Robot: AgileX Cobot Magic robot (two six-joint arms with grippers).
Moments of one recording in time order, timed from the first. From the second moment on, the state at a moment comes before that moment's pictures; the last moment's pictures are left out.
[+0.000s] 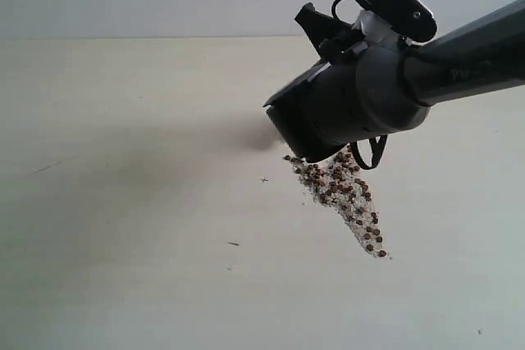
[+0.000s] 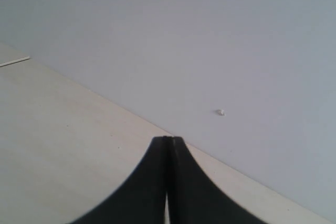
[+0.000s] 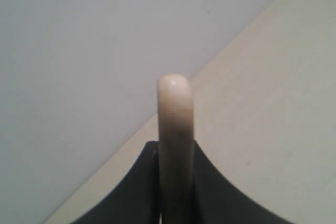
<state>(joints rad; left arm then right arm) -0.06 0.01 0.00 1.24 0.13 -1.72 0.78 2.03 -1.13 1.52 -1.16 -0.28</state>
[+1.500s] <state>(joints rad) -0.06 0.01 0.00 1.24 0.13 -1.72 0.87 1.88 -1.13 1.64 -1.21 -0.72</state>
